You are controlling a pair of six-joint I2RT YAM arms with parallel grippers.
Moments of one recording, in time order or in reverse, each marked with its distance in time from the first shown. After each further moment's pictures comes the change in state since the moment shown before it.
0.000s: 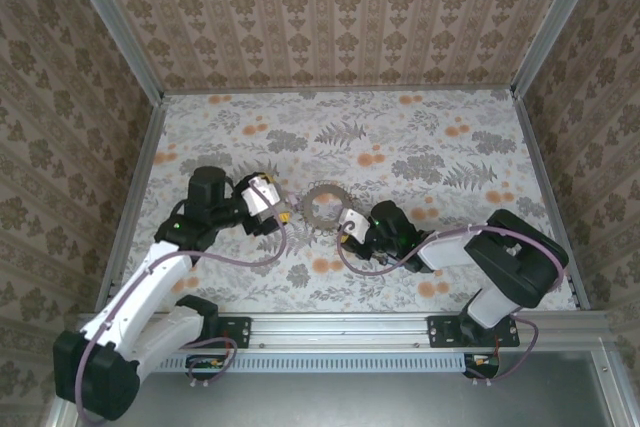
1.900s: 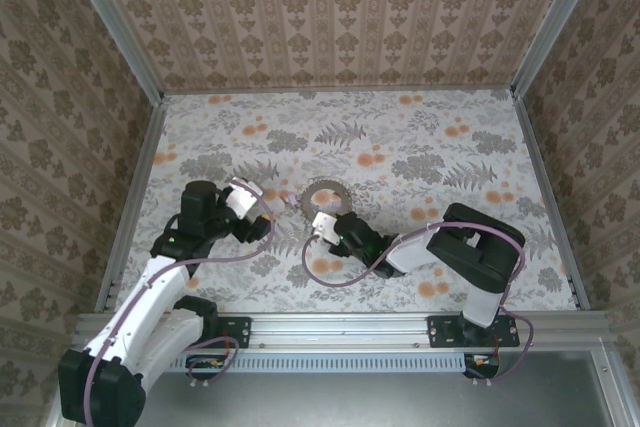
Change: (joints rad) left arm 0.082 -0.076 -0.110 -0.011 -0.135 -0.265; right arm 0.201 0.223 0.171 0.020 0.578 -0.075
